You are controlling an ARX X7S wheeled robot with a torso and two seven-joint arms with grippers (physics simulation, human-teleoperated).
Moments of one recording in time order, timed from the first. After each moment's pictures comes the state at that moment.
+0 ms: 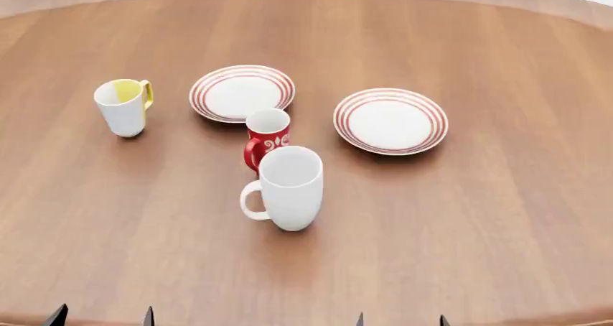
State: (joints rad) left arm 0.00 0.00 0.00 0.00 0.00 0.00 0.00; right arm 0.00 0.00 0.00 0.00 0.00 0.00 0.00
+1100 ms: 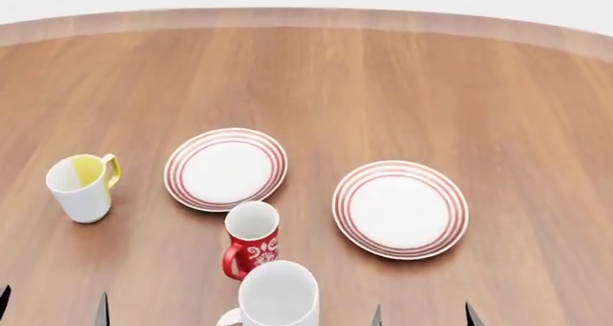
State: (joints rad) left arm 0.06 -0.15 0.02 0.24 -0.01 -0.10 -0.07; right arm -0.07 0.15 -0.07 -0.26 0.04 0.12 0.09
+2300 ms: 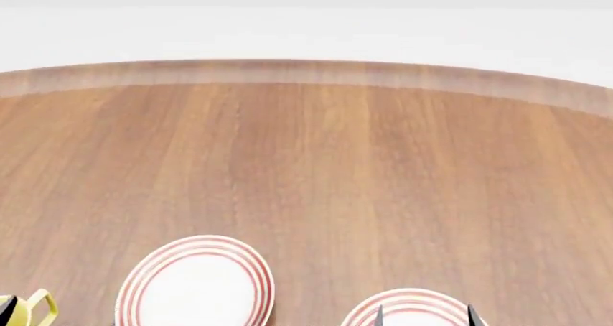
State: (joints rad) left arm 0.19 -0.29 0.08 0.35 -0.03 -0.01 -0.02; right arm -0.08 0.18 -0.10 -0.23 0.07 0.06 0.14
